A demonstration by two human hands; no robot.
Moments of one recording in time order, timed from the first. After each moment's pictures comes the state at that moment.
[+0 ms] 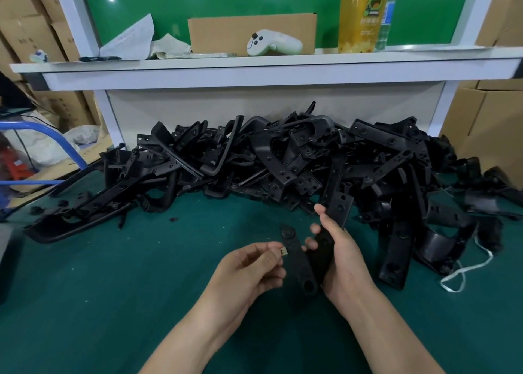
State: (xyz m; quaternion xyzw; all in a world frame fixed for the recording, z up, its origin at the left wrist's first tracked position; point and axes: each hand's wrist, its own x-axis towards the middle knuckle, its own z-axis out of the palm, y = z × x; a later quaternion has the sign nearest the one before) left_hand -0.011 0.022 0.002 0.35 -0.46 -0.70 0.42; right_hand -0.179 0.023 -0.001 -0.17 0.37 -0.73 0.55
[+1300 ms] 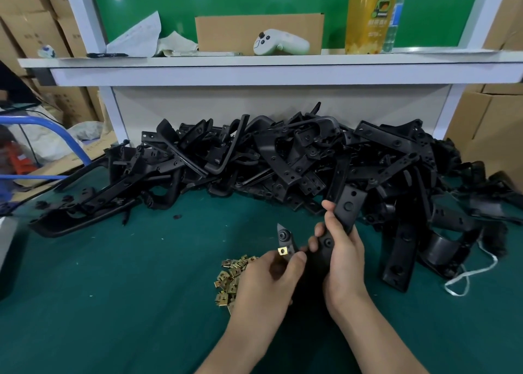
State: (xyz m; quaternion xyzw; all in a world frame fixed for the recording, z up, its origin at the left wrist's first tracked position) left_hand -0.038 0.046 -0.001 0.47 -0.63 -0.46 0.41; right_hand -0.165 0.026 -0.003 -0.26 0.39 -0.78 0.42
